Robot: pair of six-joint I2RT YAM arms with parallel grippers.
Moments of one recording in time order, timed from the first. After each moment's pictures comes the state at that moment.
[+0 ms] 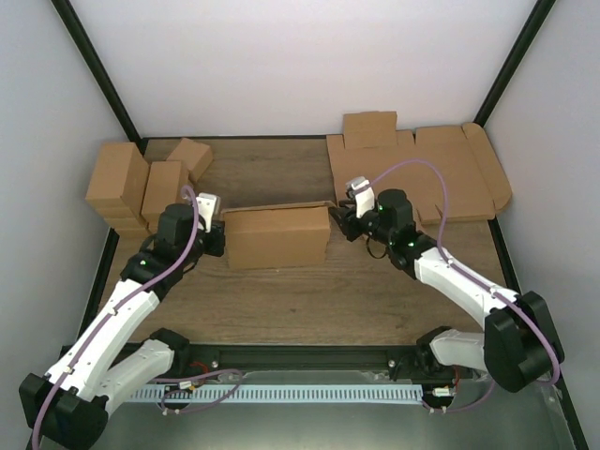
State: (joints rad) left arm -0.40 0.87 0.78 -0.51 -0.02 -0.14; right arm 0.46 1.21 0.69 0.14 -0.29 0.04
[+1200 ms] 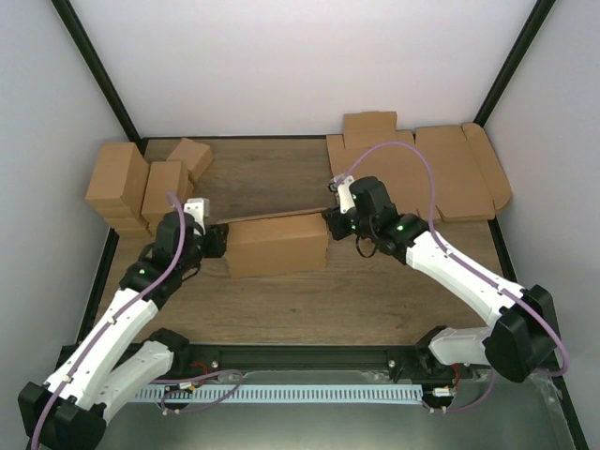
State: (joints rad) left arm -0.41 0.81 0.71 -0.47 -0.04 -0.38; right arm 0.64 1.28 1.02 -0.38 -0.07 0.18
